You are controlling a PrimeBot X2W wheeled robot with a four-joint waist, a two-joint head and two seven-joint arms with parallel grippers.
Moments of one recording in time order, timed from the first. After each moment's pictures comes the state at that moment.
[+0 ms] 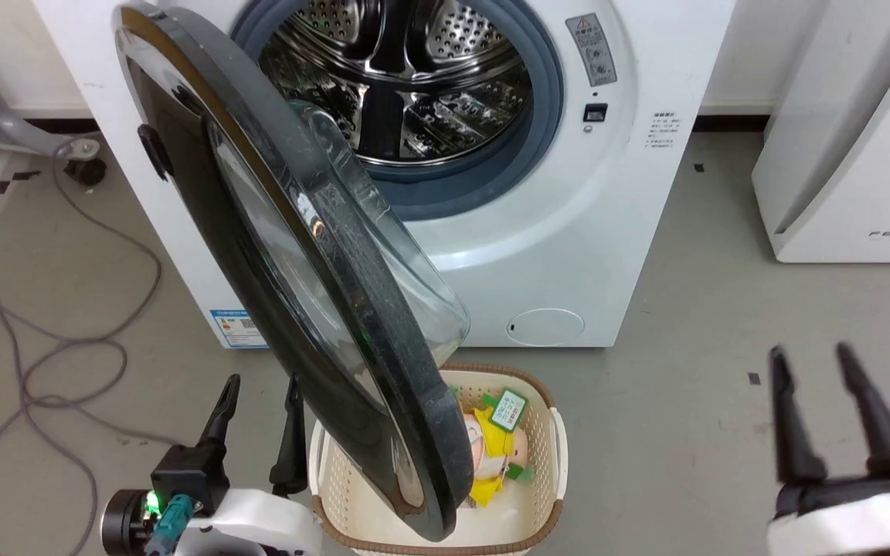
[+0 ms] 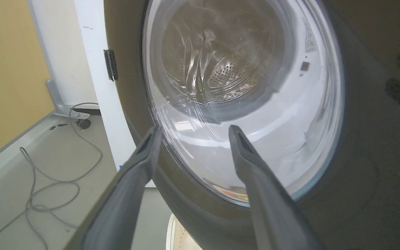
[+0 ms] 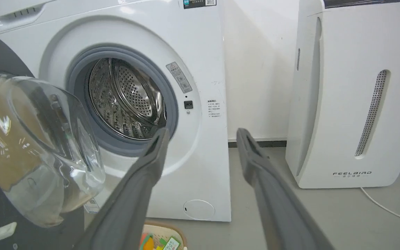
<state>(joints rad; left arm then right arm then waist) -0.06 0.07 -0.07 0.19 -0.15 0.01 -0.26 0.06 -0.06 -0.10 -0.18 0.19 0.13 -0.10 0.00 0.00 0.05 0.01</state>
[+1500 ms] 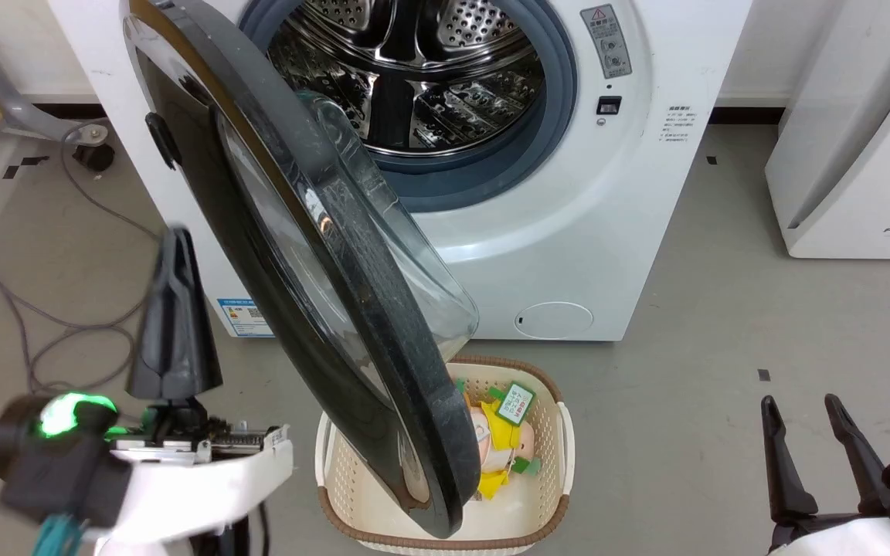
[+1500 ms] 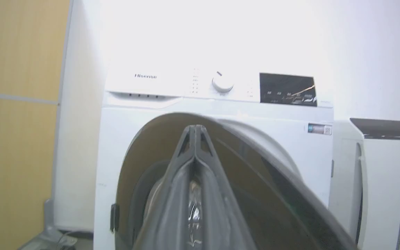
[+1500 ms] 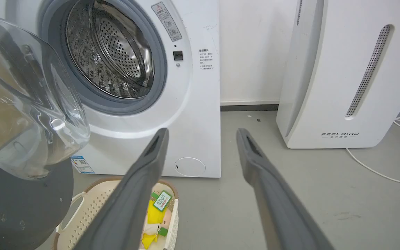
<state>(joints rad) -0.09 0.07 -0.06 -0.34 -0.14 0.06 -0.24 0.11 -0.05 -0.11 -0.08 0.14 0.13 -0.09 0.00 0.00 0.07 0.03</state>
